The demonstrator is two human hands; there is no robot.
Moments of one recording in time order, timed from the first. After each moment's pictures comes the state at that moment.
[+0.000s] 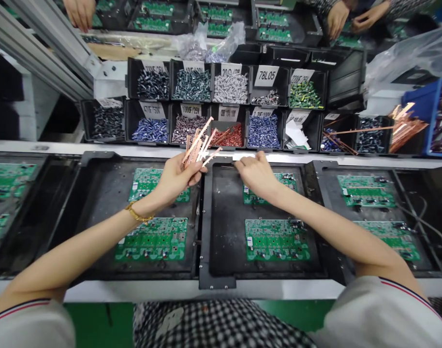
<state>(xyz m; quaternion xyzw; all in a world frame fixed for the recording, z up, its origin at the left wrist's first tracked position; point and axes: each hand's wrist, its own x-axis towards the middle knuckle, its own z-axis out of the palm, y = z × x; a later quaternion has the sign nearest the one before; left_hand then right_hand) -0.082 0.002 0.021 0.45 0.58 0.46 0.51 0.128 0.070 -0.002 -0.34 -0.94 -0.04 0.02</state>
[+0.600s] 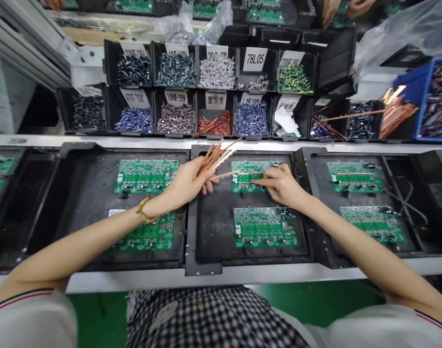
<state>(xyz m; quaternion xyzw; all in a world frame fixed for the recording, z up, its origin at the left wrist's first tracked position) -0.033 -0.010 0.008 0.57 0.56 0.33 0.51 0.241 0.048 -0.033 -0.29 -0.94 0.14 0.08</state>
